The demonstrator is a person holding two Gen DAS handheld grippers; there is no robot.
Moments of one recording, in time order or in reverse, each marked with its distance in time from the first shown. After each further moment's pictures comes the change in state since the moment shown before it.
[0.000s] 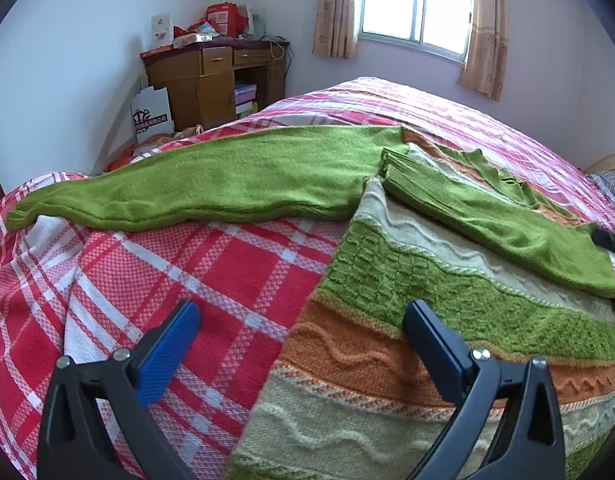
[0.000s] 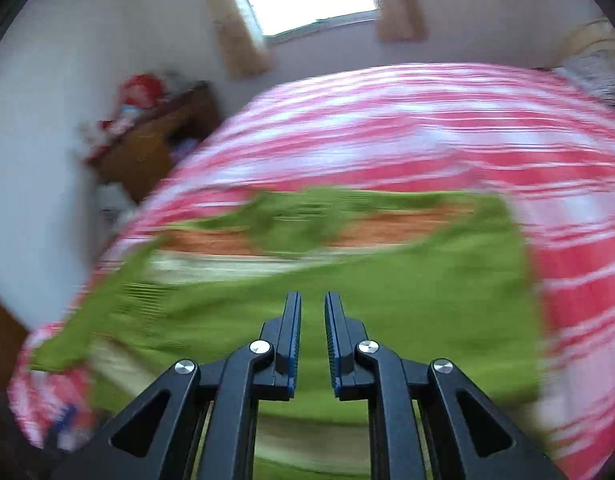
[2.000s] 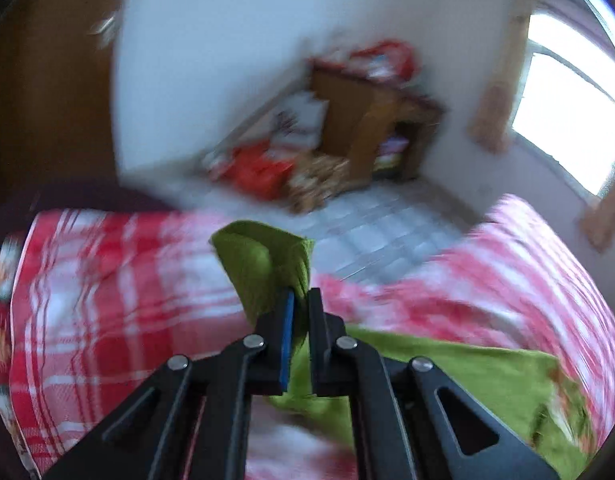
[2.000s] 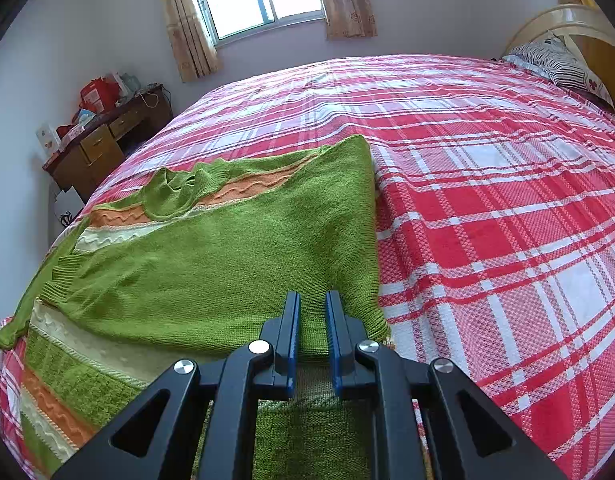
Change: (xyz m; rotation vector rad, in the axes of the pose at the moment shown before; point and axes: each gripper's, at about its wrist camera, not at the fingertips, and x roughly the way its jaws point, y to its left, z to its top) left arm -0.016 0.193 0.128 -0.424 -0.150 0.272; right arm -0.019 -0.080 -0.042 0.037 -0.011 -0.096
